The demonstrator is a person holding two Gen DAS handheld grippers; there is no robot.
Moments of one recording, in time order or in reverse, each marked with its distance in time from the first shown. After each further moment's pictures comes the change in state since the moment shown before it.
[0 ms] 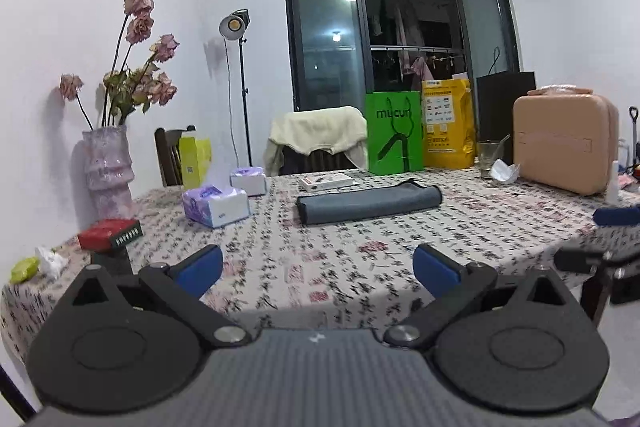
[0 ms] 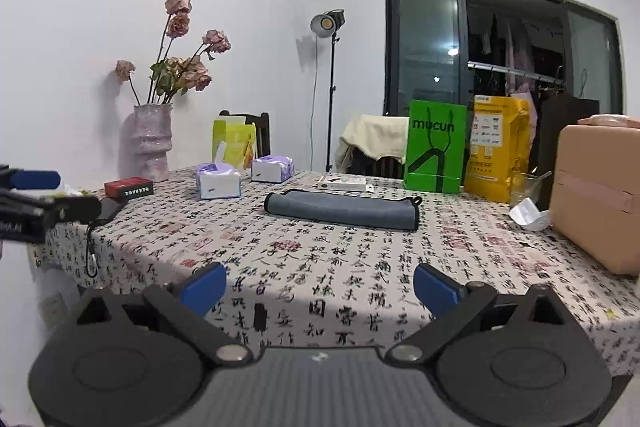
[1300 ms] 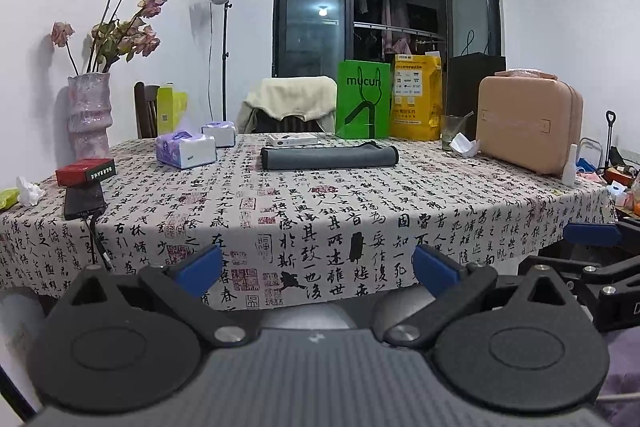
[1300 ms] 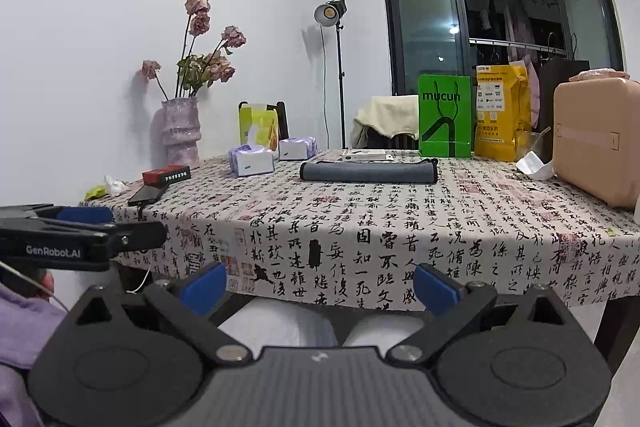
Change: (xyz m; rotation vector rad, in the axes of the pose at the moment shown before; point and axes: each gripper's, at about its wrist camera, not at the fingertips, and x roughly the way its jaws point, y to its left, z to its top) left arm -0.039 -0.022 -0.047 -0.065 0.086 -0.082; right arm -0.064 0.034 -0.044 0.083 0.037 0.061
